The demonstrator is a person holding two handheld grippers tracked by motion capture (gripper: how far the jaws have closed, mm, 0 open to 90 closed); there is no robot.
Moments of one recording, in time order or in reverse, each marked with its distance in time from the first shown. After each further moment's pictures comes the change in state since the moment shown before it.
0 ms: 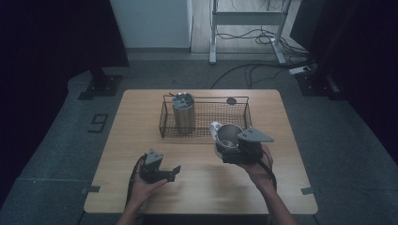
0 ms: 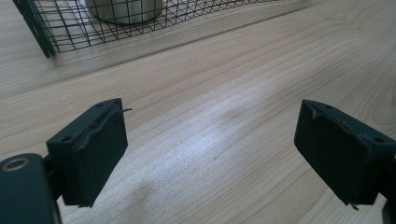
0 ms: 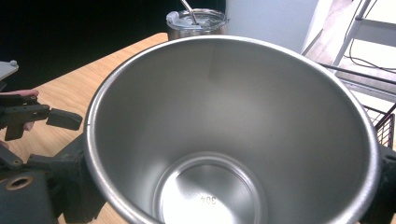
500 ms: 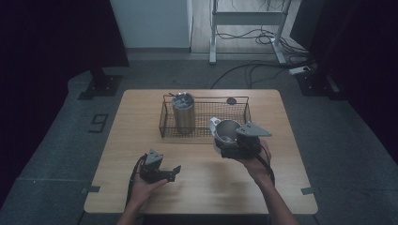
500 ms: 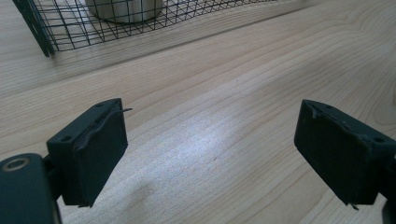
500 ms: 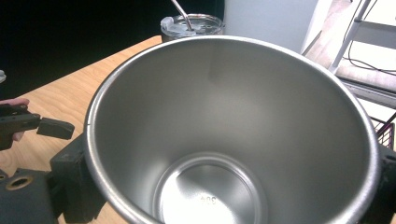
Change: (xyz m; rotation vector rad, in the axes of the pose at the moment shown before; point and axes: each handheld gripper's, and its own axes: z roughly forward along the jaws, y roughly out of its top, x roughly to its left) left arm 0.000 -0.001 0.001 0.000 0.000 0.000; right arm -0.006 0.008 0.011 -0.002 -0.004 -0.003
